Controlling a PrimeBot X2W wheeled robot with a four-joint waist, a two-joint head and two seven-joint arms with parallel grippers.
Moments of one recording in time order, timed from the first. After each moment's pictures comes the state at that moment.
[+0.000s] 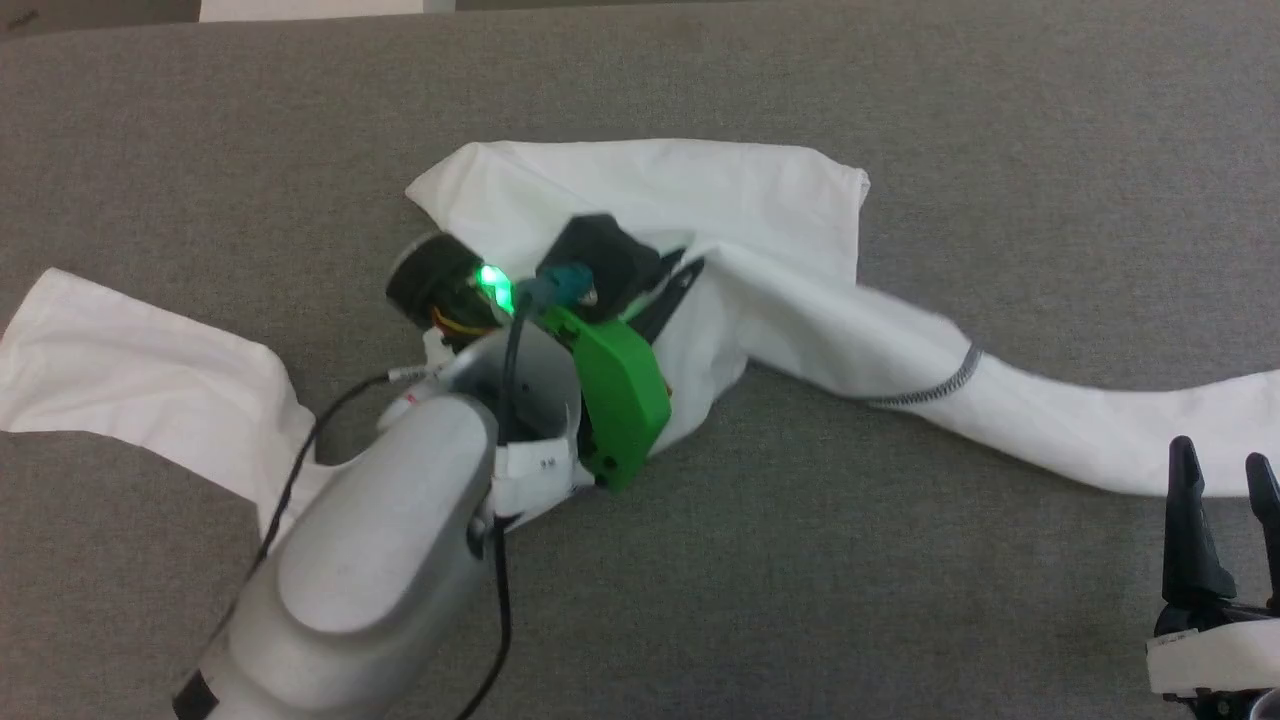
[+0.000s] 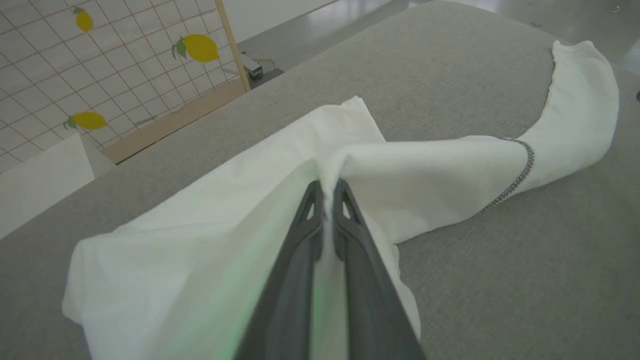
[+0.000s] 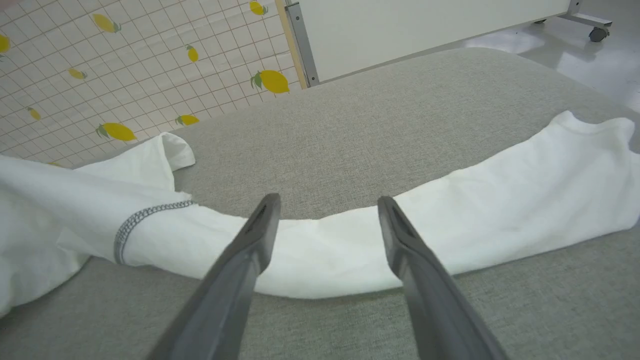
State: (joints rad) left arm -0.63 0.25 -0.61 0.04 -0.37 -0.13 0.38; right arm 0.13 -0.05 -0.26 -0.16 0.37 0.13 -0.04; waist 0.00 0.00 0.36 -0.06
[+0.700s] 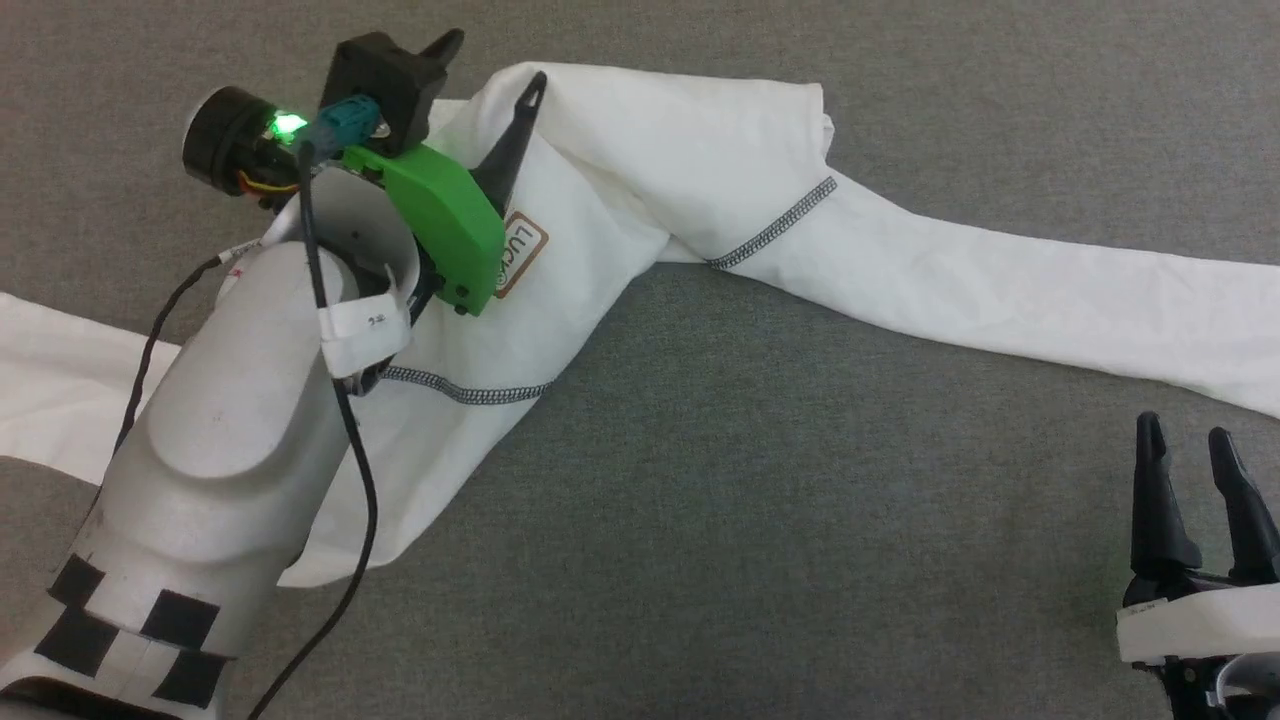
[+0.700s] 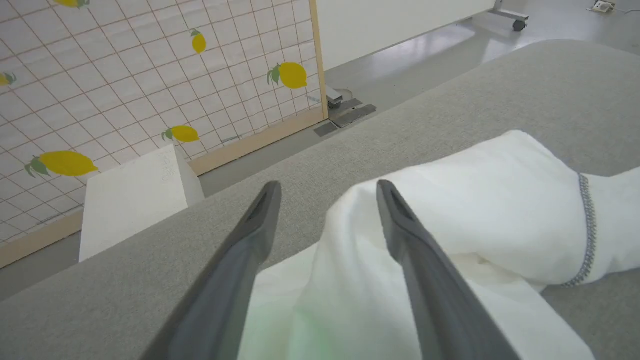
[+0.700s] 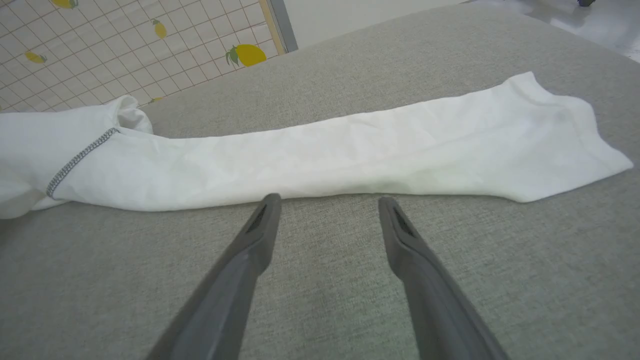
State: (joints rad) left arm -0.86 0.36 -0.56 0.33 -0.40 -0.08 0.10; right arm 0.06 -0.05 -0.22 -0.08 0.39 0.13 -0.07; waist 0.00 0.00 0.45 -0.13
